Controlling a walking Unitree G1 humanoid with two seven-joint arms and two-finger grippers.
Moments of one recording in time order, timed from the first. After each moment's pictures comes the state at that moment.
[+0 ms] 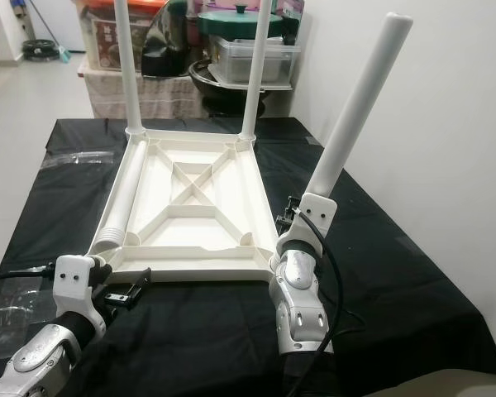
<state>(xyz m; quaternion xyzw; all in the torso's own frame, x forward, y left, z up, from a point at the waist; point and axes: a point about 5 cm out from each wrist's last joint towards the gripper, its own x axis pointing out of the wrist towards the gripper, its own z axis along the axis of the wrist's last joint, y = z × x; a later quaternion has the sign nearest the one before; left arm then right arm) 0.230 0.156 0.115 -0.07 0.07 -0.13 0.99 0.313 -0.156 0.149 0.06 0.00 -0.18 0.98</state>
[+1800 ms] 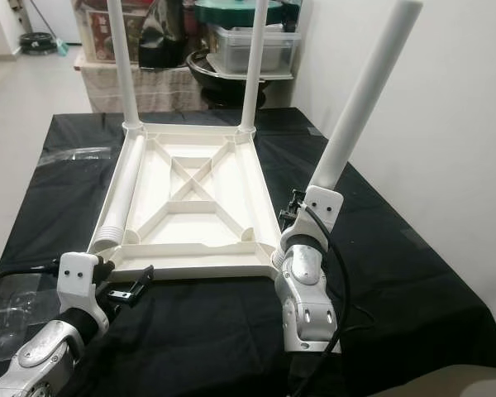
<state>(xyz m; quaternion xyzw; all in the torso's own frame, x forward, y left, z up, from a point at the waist) 0.234 0.154 0.114 -0.06 0.07 -0.13 0.99 0.311 -0.159 0.164 0.07 -0.01 -0.16 0.98</state>
